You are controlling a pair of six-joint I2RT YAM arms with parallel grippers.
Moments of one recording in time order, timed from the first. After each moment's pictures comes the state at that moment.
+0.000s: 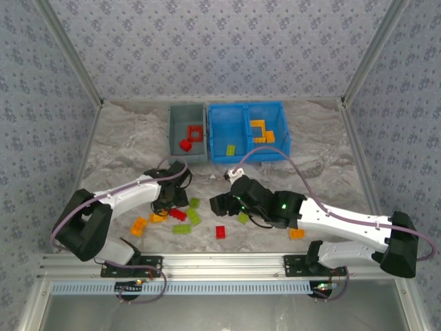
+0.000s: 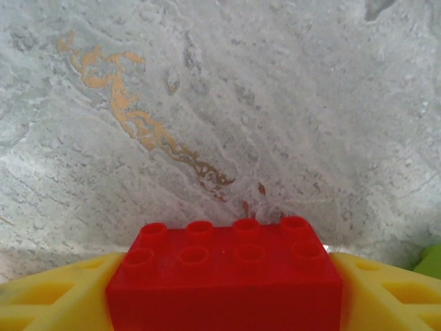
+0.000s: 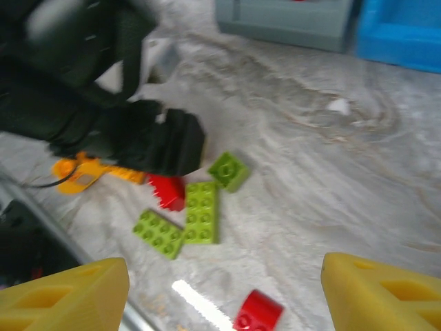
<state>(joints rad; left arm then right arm) -0.63 1.45 0.77 -0.75 -0.14 -0.89 1.15 1.15 0.88 -0.40 0.16 0.62</state>
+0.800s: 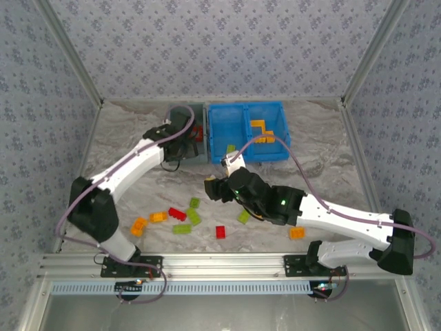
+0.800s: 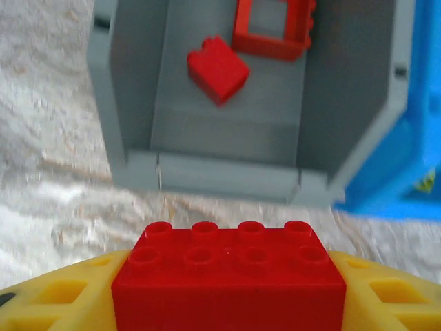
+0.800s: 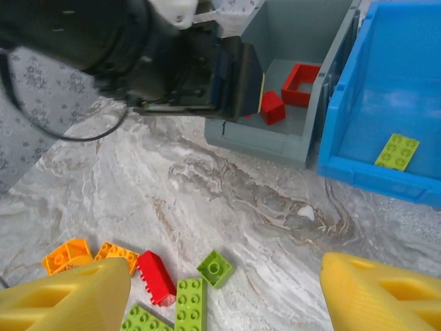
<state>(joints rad) -0.54 1.65 1.40 -0.83 -0.24 -0.67 1.17 1.19 1.02 -0.35 0.43 0.52</state>
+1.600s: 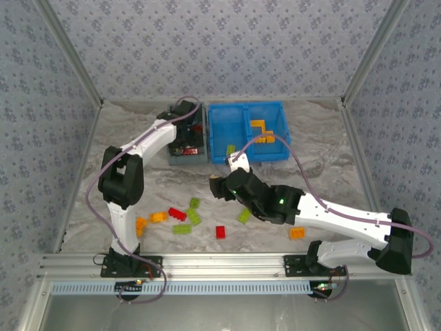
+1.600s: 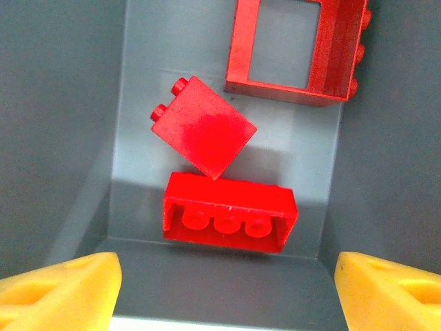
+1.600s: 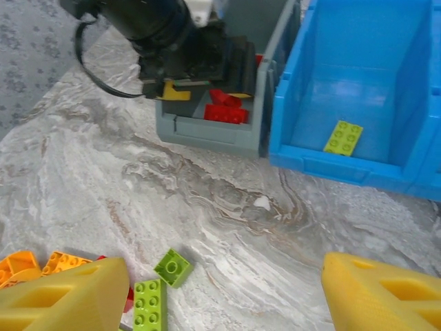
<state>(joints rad) -0.44 1.99 1.65 -0.85 -0.12 -0.61 1.16 1.19 1.02 -0.44 0.52 0.57</state>
